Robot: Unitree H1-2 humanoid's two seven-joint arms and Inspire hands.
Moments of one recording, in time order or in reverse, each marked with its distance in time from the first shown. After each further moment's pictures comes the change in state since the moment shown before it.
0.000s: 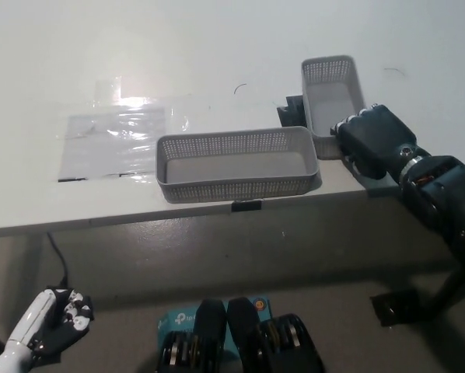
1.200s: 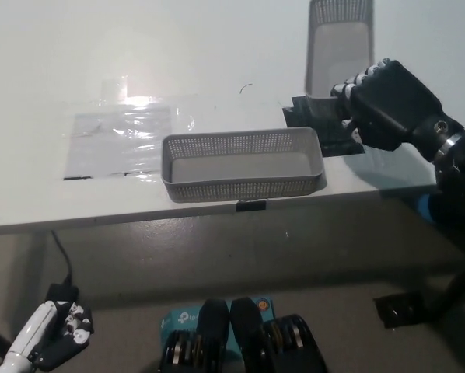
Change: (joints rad) left_arm 0.029 0.009 -0.010 0.006 0.034 -0.023 -0.007; right_arm 0.015 -0.080 -0.129 -0.220 0.009 -0.204 -0.095
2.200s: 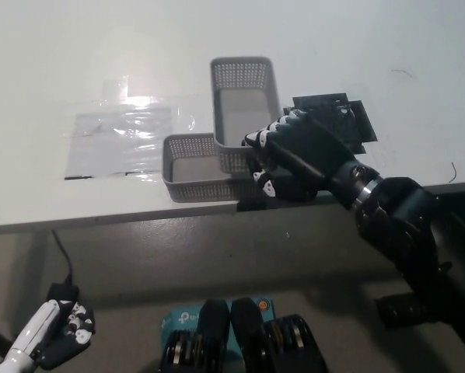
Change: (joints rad) left_arm -0.016 0.019 -0.026 0.013 0.029 -0.001 -0.004; right_arm 0.120 0.223 -0.041 -0.177 0.150 0.055 0.215
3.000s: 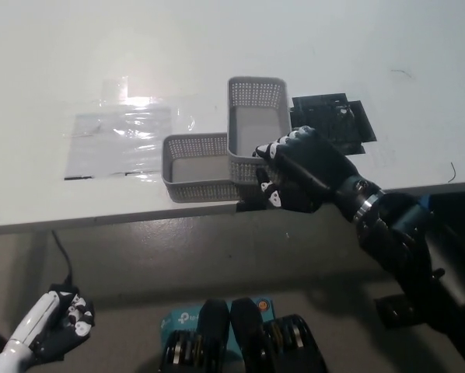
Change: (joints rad) left_arm -0.027 0.011 0.001 -0.004 0.012 0.001 -0.011; right_arm 0.034 0.020 0.002 0.125 -0.010 -0.049 -0.109
